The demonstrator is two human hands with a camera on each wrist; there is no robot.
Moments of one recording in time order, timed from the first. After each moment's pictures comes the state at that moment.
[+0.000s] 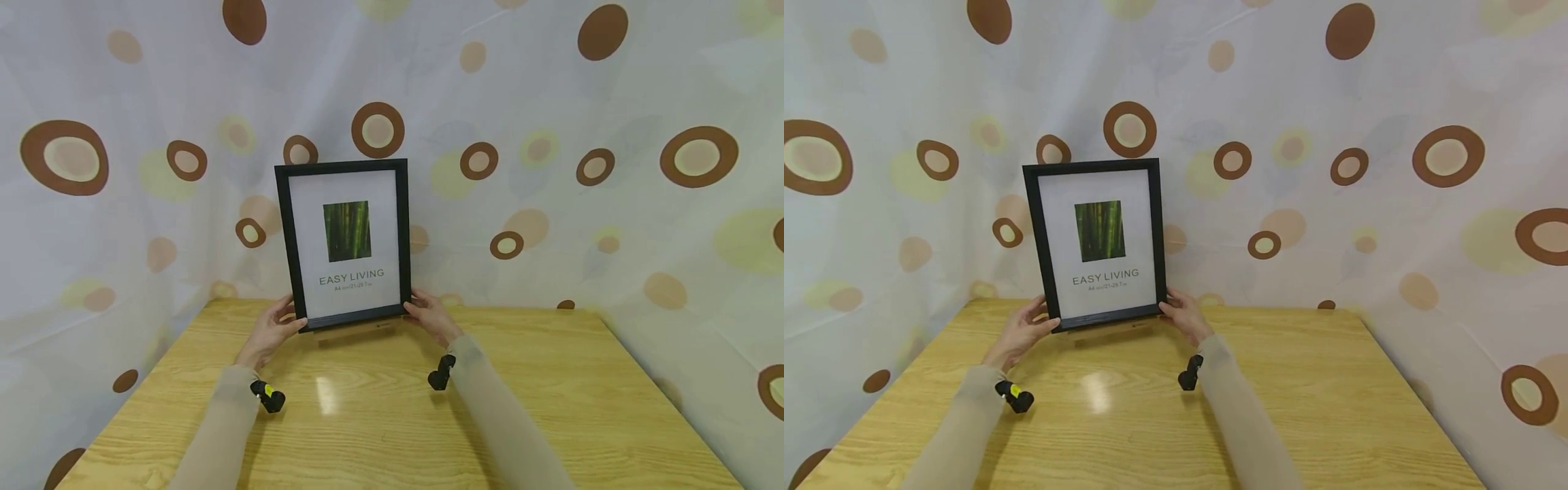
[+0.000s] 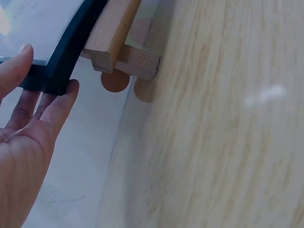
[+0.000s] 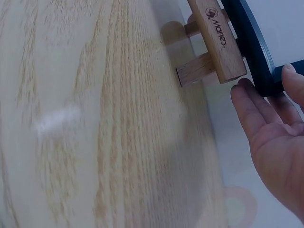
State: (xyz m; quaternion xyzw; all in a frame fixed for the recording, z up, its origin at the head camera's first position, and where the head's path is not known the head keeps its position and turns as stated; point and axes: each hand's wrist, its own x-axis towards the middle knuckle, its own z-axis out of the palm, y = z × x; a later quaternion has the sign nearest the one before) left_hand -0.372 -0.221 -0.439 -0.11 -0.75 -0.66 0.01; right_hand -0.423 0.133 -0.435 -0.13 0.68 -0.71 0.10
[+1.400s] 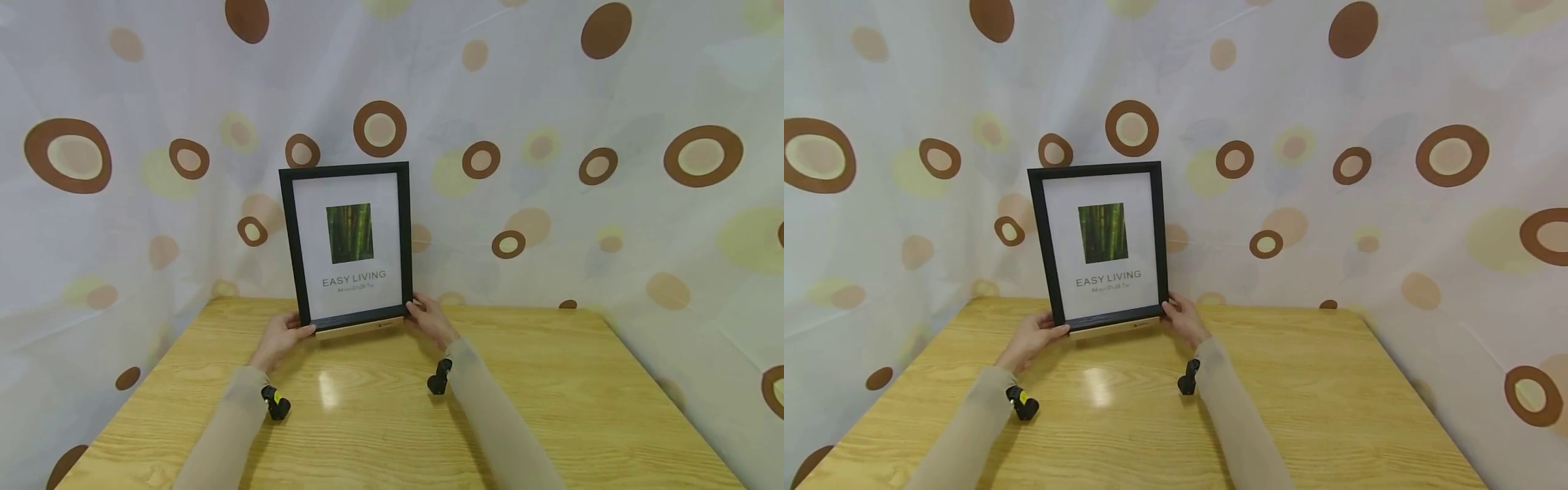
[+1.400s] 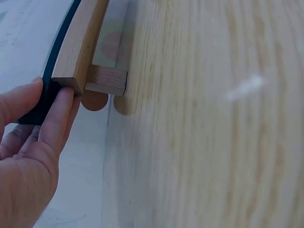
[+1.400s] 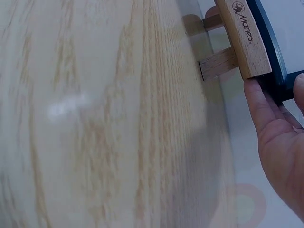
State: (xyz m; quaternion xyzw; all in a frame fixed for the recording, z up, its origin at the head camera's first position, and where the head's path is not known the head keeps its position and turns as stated) left_hand -0.370 -0.198 -0.448 -0.02 -0.77 -0.64 0.00; right_hand -0.421 0.127 -0.444 -0.10 0.72 -0.68 0.08
